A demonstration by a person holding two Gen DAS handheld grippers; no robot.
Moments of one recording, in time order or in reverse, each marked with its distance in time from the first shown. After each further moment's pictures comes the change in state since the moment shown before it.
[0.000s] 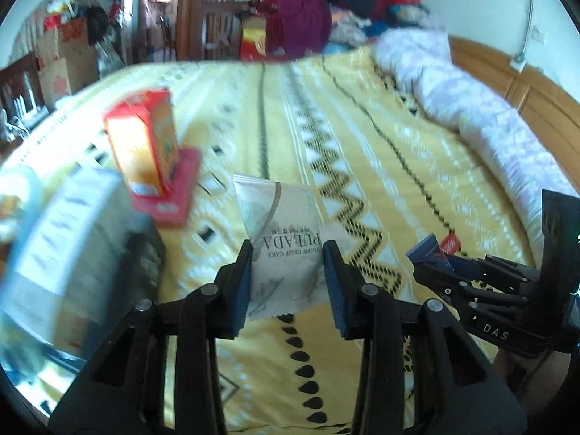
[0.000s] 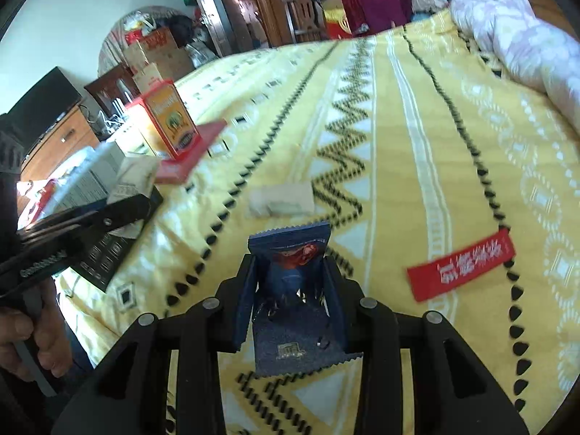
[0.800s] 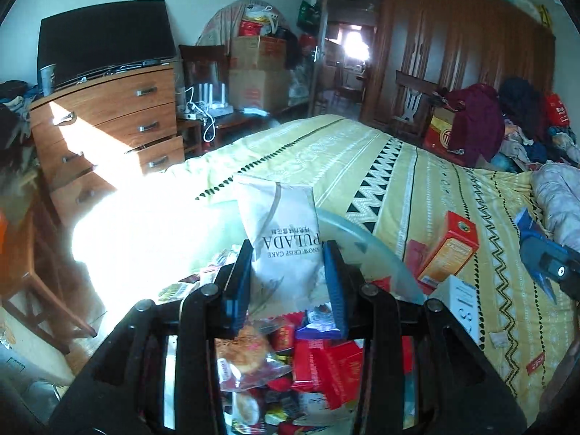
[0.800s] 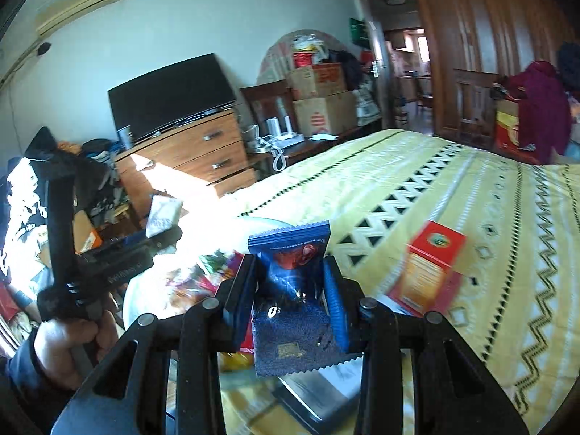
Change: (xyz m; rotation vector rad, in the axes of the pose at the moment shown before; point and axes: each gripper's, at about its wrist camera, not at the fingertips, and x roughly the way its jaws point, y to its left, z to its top) left arm -0.147 0.284 -0.001 -0.386 -0.190 0.515; right arm 0.000 0.363 0.139 -0.392 -0.135 0.436
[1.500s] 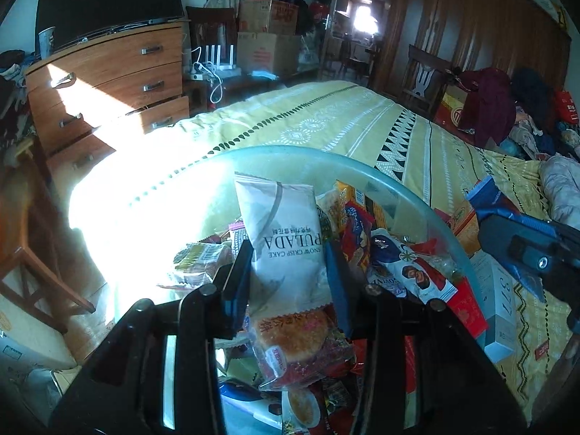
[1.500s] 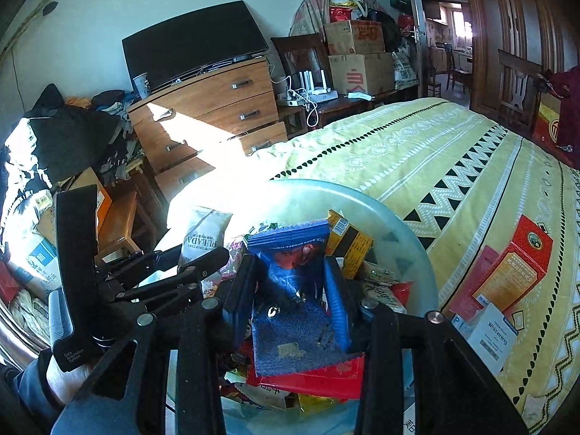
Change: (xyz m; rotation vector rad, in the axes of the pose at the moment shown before) left arm 0.025 0.044 -0.022 -0.038 0.125 -0.018; right arm 0.108 0.066 -0.011 -0.060 0.178 0.046
